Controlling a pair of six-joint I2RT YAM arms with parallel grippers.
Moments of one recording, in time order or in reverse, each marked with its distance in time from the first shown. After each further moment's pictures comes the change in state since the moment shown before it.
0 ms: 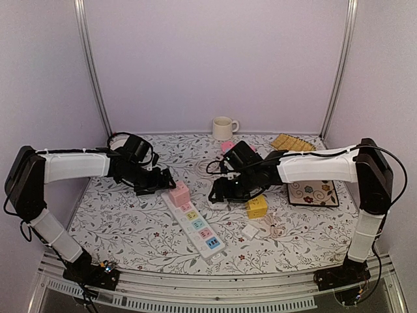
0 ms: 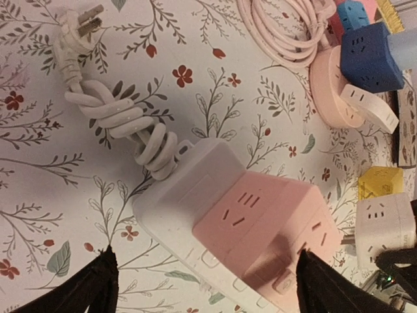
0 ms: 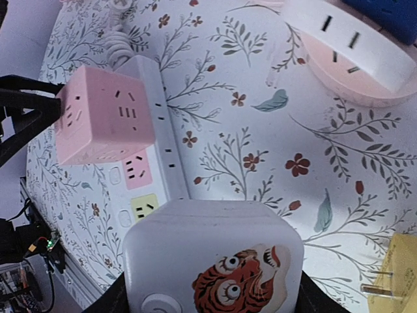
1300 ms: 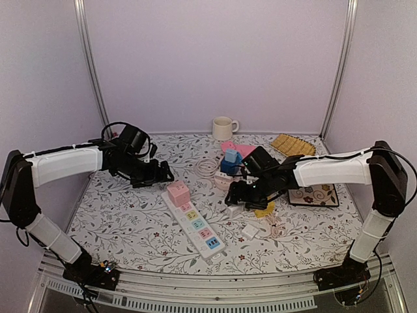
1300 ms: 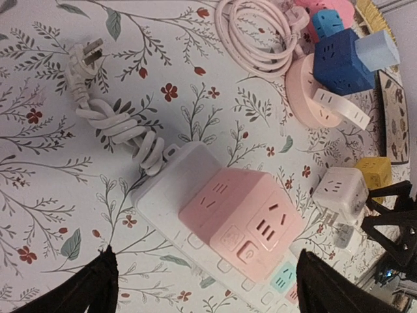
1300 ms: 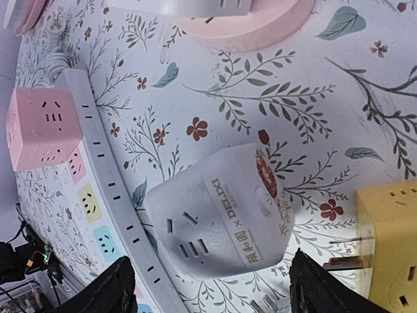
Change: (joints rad) left arm -0.010 -0.072 0.082 -0.135 -0.031 0.027; right arm -0.070 -0.122 -0.216 0.041 -0.014 0.117
